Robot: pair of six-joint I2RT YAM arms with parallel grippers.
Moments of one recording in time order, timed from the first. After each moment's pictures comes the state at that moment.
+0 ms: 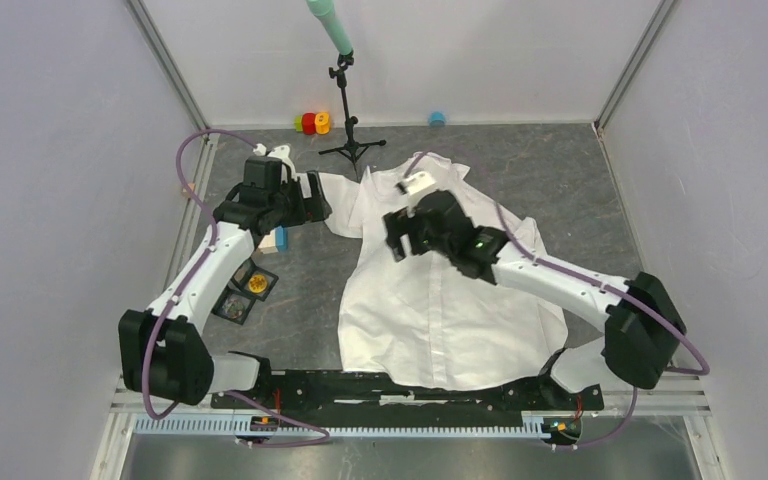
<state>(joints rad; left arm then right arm) -0.21 1.30 1.06 -0.49 0.08 -0.33 0.89 1.47 1.06 -0.14 0.16 0.22</state>
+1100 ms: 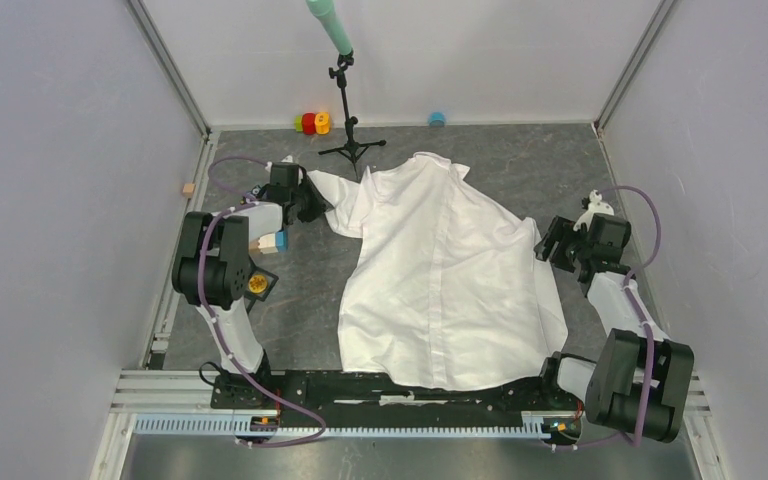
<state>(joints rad) -0.14 1.88 1.06 0.07 0.18 -0.65 -0.25 1.16 0.56 -0.12 -0.23 0.16</state>
